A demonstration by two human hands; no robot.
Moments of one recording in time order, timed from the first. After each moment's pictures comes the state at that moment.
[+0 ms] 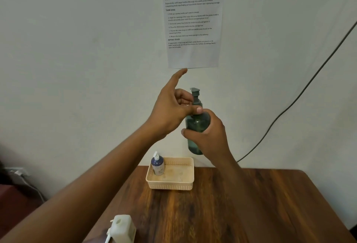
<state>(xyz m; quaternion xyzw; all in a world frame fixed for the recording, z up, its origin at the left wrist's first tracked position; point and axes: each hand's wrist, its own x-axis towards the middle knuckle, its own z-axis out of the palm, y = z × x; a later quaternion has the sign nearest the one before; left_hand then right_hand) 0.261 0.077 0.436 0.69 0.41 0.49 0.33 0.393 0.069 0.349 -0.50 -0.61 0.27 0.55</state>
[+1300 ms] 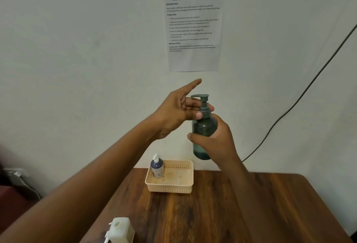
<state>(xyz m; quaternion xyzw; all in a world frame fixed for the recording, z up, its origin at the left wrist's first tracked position) 0.259 0.082 0.443 0.70 0.33 0.41 0.49 0.411 0.061 0.352 -0.49 -0.60 0.31 0.55</state>
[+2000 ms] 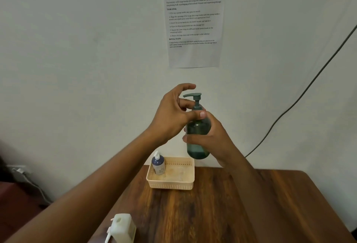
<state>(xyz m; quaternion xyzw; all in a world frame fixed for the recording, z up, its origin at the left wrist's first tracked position) 0.262 0.072 0.422 0.70 0.43 0.48 0.31 0.408 0.068 0.352 -0.45 -0.64 0.40 0.48</state>
